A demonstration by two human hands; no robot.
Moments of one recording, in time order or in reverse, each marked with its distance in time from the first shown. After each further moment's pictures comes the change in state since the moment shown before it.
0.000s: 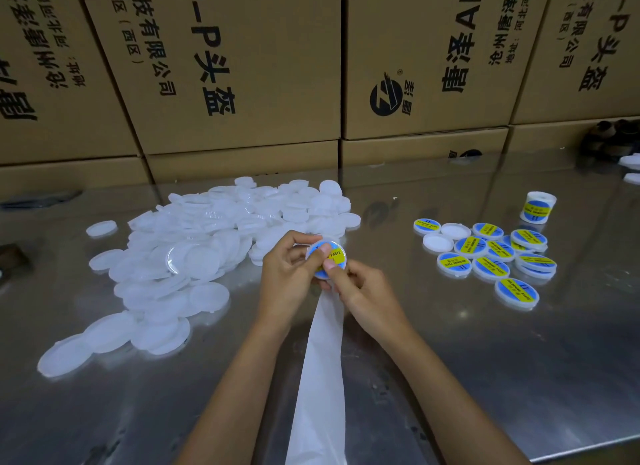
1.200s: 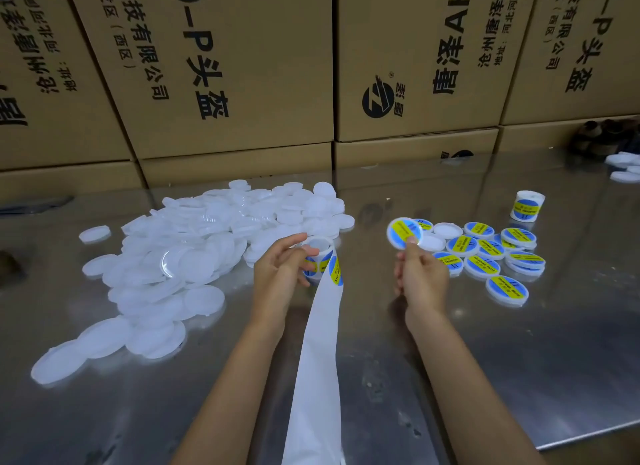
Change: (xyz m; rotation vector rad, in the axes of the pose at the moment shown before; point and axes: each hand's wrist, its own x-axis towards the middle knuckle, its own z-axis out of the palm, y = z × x) left_hand 0.003 0.002 -0.001 -0.042 0.078 -0.154; right_hand 0.026 0.022 -0.050 0.341 0.656 0.340
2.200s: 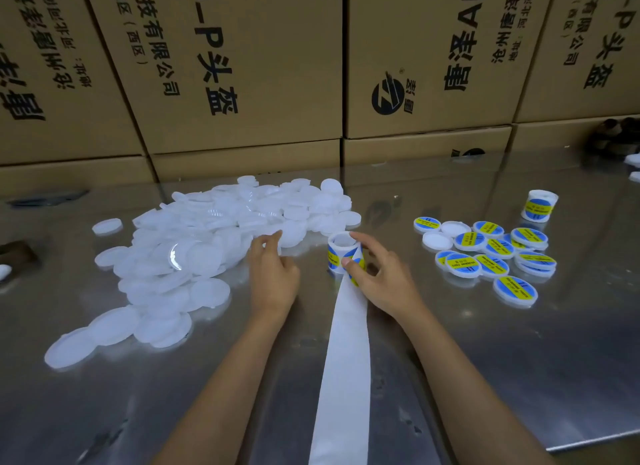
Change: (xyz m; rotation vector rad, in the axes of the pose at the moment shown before) left_hand 0.029 -0.033 -0.018 0.776 0.180 0.270; right_hand 0.004 0.023 0.012 -0.649 -0.535 -0.440
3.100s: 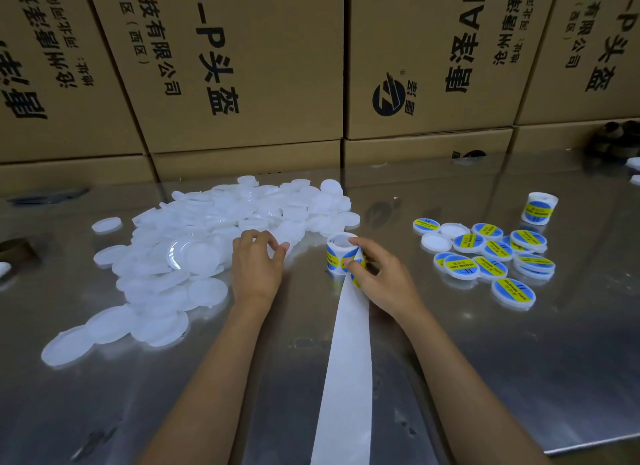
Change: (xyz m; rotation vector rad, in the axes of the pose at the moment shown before) left_hand 0.027 -0.016 -0.006 0.233 0.081 0.044; right_hand -0.002 -0.005 -0.004 0.057 -0.003 0.075
